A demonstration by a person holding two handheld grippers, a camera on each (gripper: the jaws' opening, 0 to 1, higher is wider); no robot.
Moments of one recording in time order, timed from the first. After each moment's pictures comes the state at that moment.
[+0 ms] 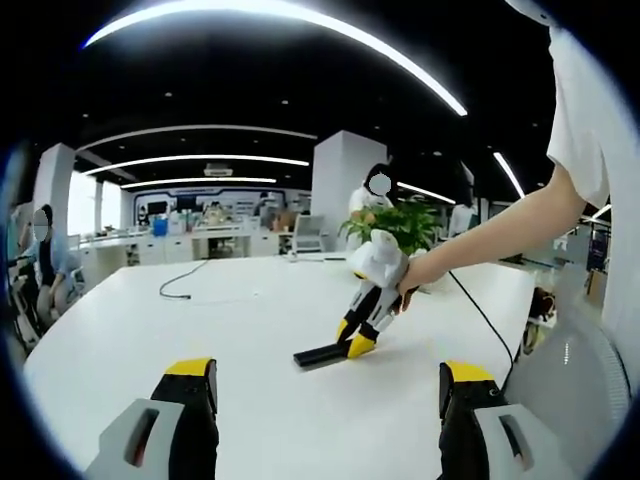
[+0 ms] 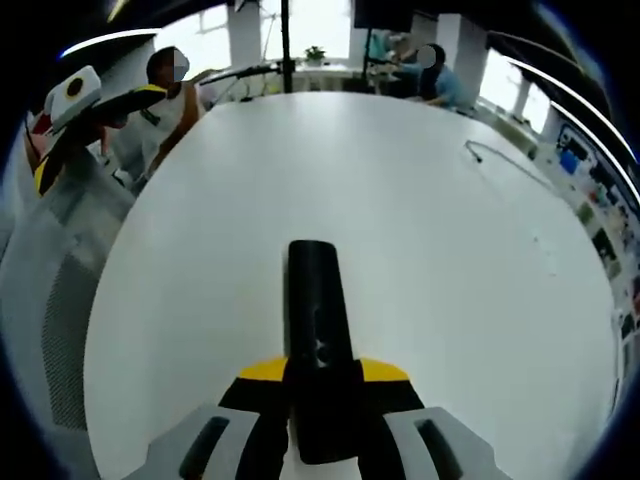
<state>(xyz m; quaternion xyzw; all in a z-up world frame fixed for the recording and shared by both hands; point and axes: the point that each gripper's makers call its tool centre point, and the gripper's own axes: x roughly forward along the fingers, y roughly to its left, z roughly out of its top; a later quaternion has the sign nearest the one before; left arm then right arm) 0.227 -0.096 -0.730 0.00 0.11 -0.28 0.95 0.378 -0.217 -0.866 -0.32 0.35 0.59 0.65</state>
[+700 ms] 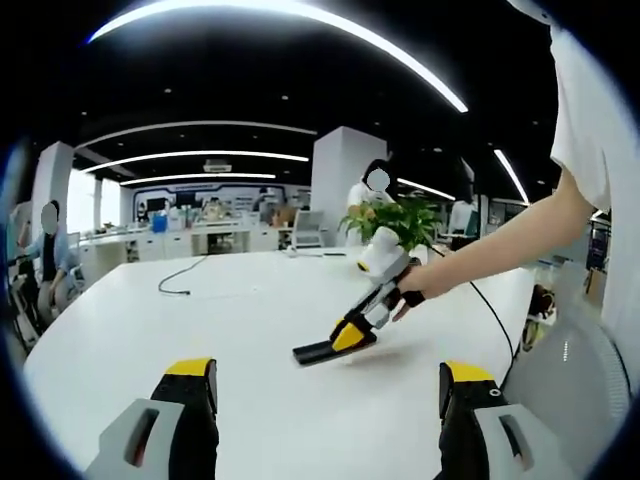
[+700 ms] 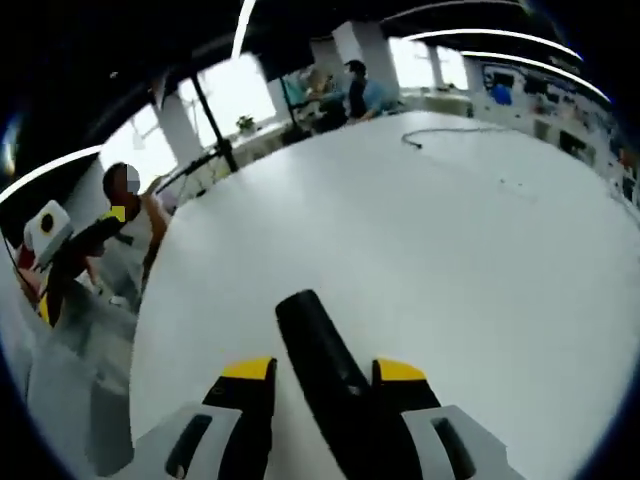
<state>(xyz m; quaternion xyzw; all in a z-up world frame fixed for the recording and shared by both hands) 0.226 -0.096 -0.735 0.01 0.12 -0.28 0.95 0.378 -0.188 -0.845 -0.01 0.37 0.53 0.76</state>
